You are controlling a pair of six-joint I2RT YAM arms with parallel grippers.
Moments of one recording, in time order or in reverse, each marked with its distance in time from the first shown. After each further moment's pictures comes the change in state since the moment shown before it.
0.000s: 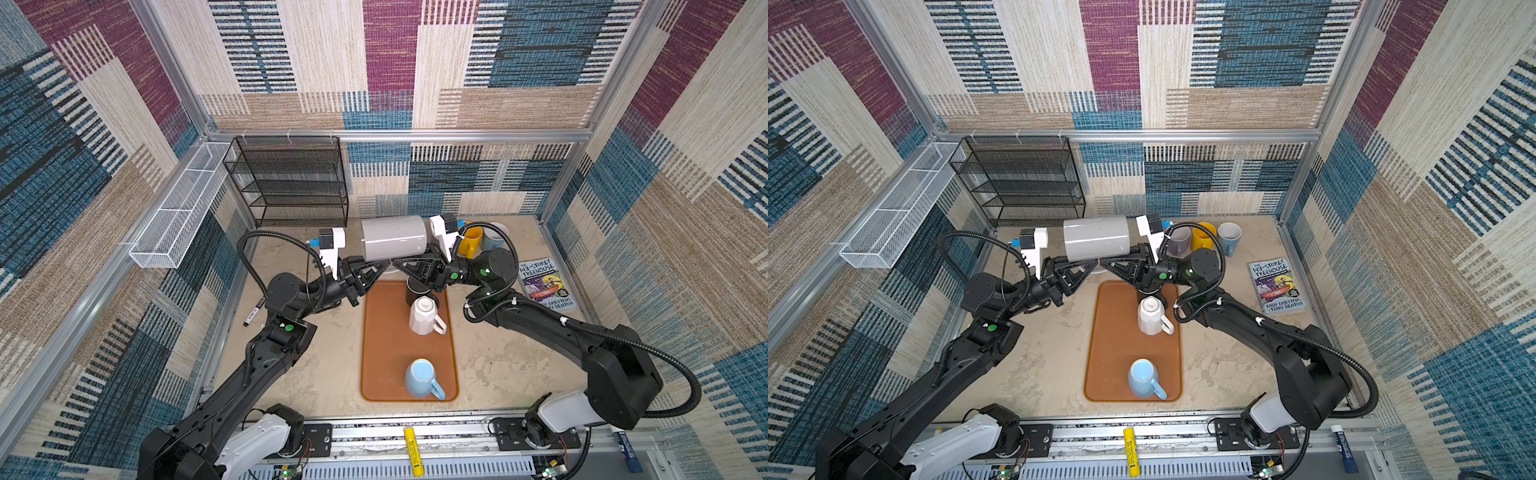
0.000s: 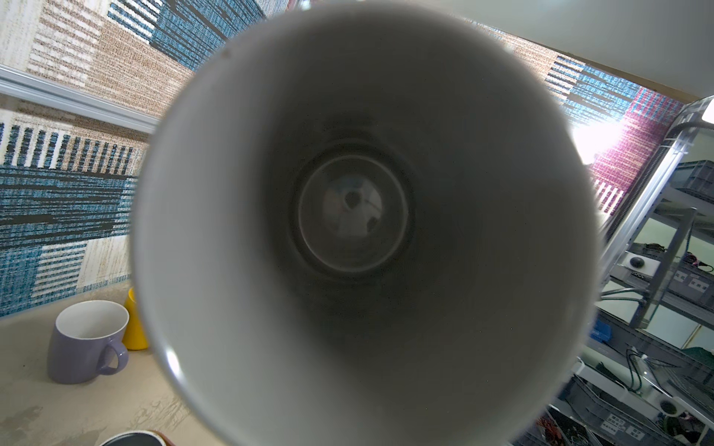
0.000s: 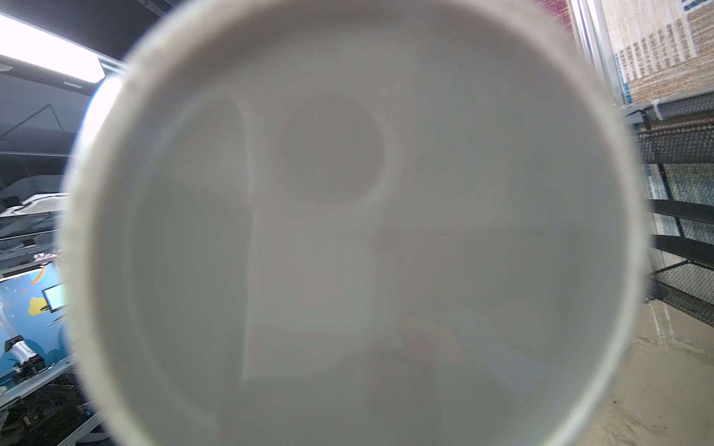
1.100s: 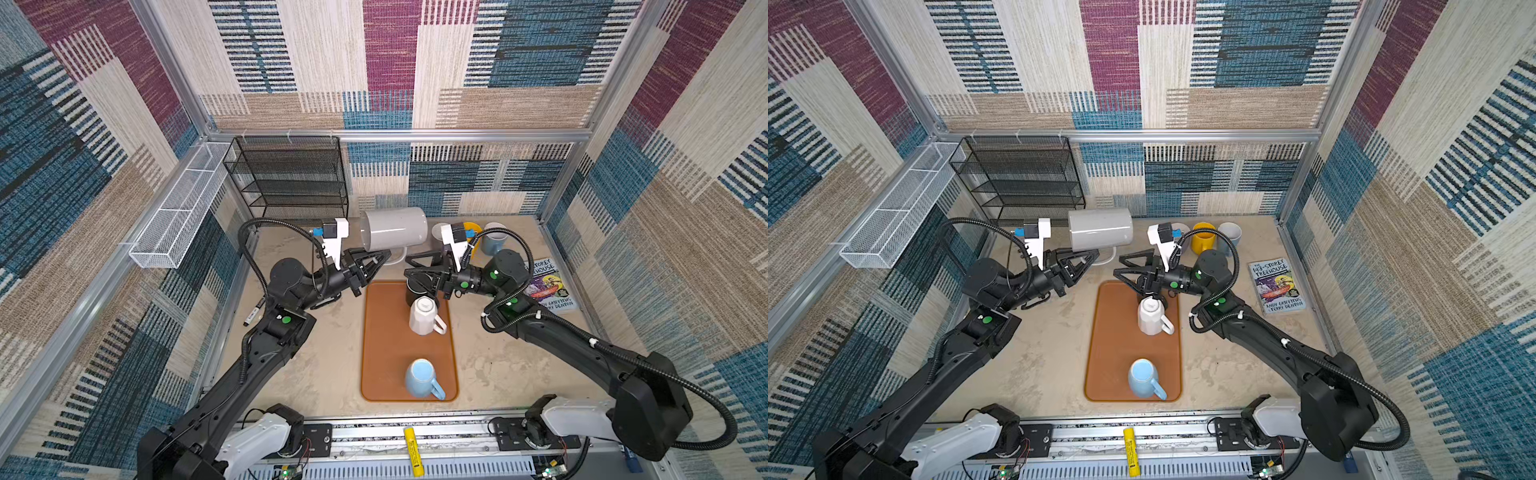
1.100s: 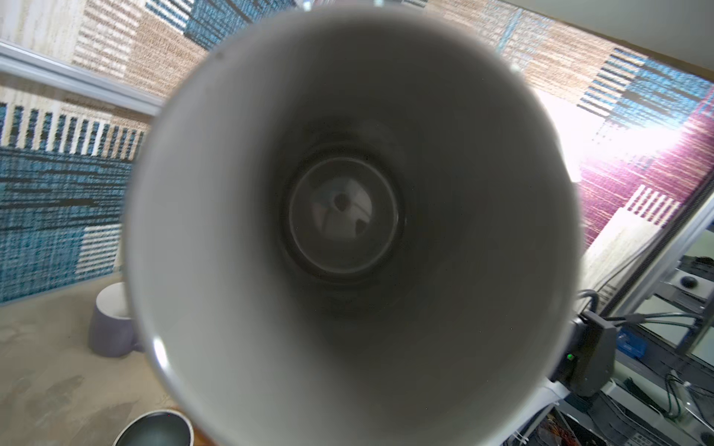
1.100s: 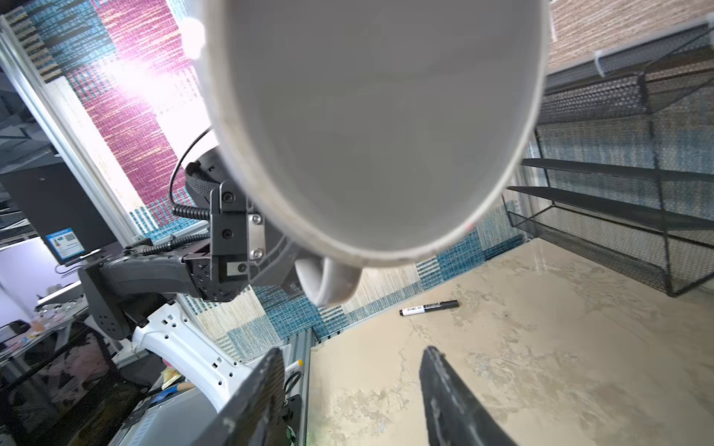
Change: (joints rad) left arm 0.000 0.020 0.140 -0.282 -0.058 0.097; right arm -0.063 -0.194 -0.129 -0.338 0.110 -0.223
